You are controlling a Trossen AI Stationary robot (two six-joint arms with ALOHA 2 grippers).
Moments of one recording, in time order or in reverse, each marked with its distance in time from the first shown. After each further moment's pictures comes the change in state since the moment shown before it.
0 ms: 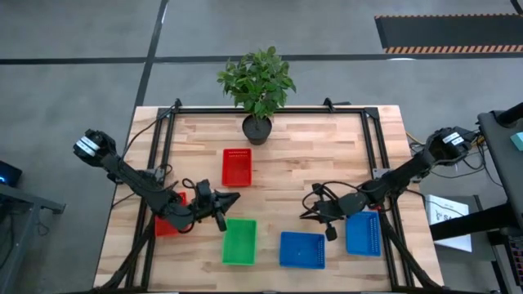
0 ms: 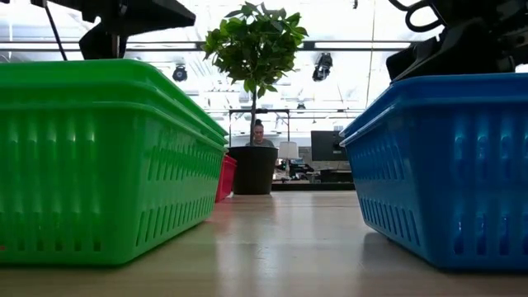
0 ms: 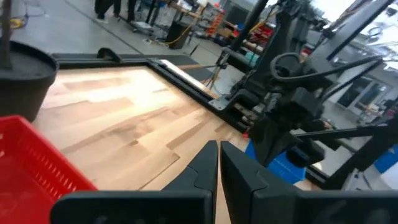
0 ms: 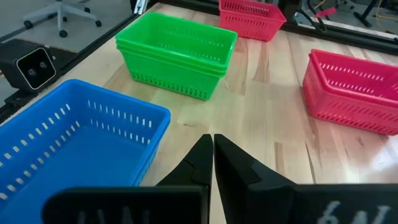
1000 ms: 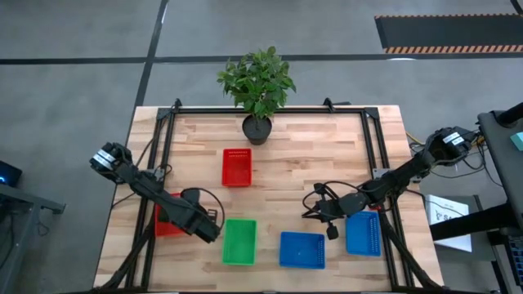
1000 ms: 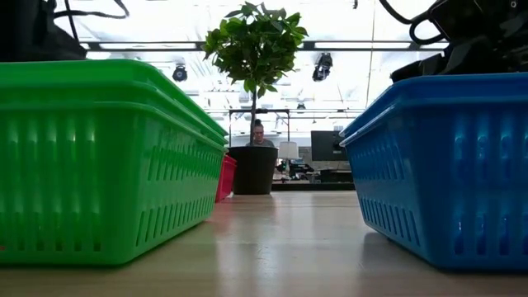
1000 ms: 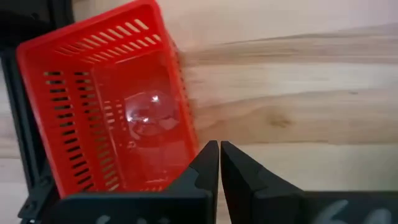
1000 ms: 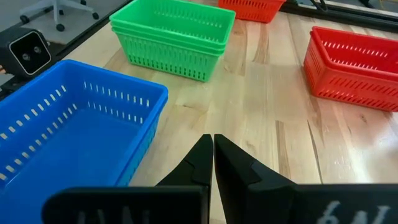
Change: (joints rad) left arm 0.041 0.272 0.491 -1.808 0.992 -1.360; right arm 0.000 -0.002 -0.039 -0.006 0.002 0.045
